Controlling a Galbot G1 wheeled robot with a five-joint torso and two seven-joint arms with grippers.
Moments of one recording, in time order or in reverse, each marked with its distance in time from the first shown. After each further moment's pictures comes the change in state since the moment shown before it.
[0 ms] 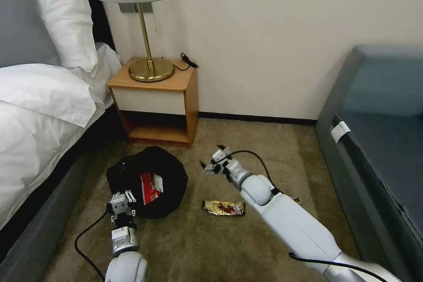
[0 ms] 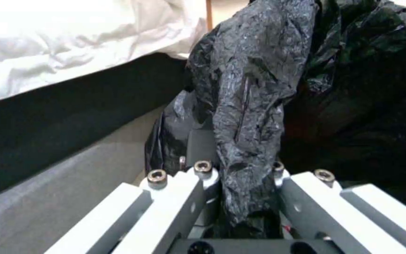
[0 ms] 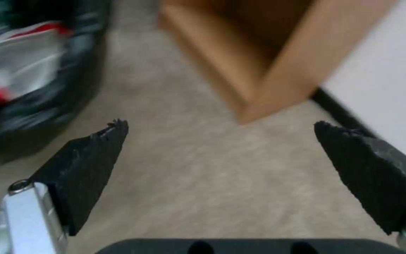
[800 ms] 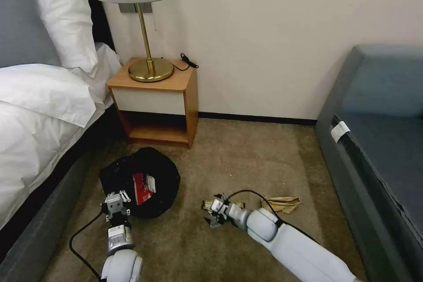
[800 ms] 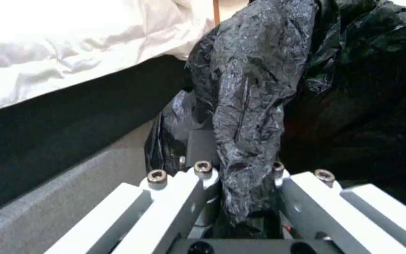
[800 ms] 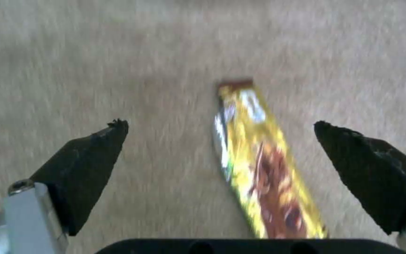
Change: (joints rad) left arm -0.033 0.010 -0.020 0.048 0.022 -0.014 -0.004; right arm -0.143 -0.097 -0.089 -0.043 -0.131 -0.020 -0.128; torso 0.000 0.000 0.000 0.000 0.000
